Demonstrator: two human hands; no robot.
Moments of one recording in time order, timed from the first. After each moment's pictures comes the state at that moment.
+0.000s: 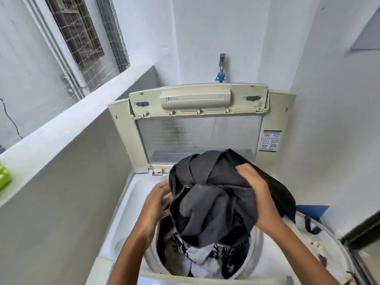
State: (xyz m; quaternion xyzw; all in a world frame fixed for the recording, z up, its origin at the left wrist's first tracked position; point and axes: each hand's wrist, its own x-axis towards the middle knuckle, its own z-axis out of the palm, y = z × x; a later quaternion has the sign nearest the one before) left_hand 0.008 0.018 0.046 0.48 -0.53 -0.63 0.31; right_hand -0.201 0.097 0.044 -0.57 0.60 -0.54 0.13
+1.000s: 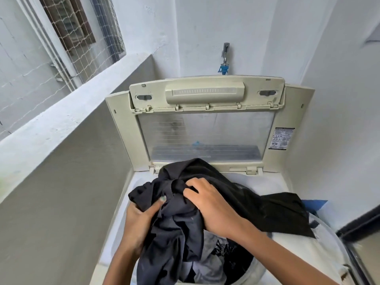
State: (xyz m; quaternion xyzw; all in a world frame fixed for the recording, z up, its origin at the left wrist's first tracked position) left_hand 0.043 -0.008 0.007 0.48 -0.44 -0.62 0.43; right_hand -0.137 0.028 -0.010 -0.79 0.59 -0.19 0.01
